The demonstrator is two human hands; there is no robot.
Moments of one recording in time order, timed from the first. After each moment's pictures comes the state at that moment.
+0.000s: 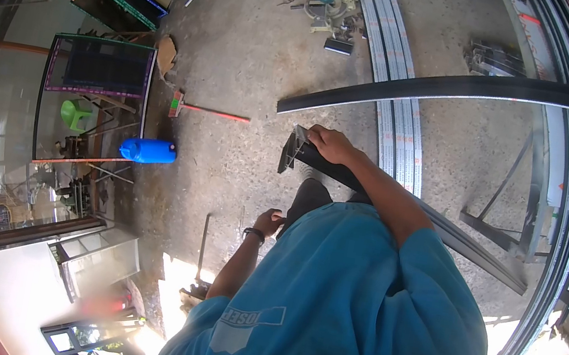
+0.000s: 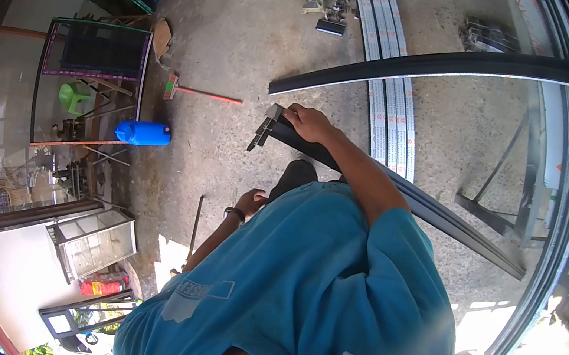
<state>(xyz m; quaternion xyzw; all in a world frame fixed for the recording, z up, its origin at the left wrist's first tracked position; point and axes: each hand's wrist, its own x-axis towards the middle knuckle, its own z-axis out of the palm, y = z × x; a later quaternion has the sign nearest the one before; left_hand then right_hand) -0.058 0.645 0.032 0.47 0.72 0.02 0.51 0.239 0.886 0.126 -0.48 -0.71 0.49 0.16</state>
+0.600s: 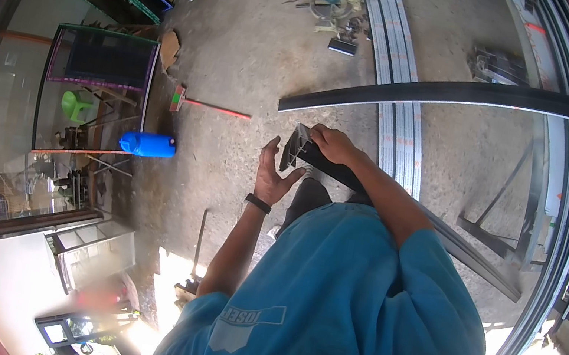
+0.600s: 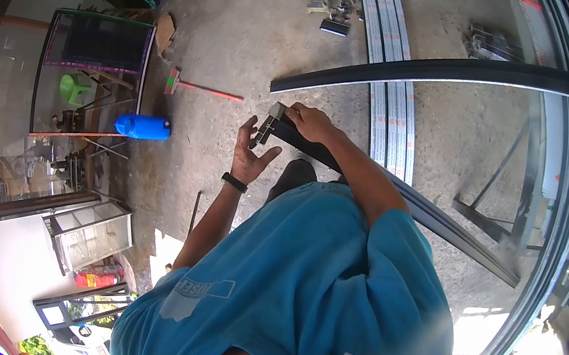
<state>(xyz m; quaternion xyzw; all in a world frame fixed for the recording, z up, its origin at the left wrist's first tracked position) 0.041 0.781 0.182 0.67 0.63 0.30 0.26 0.239 0.888 0.116 -0.47 -0.72 0.47 0.17</state>
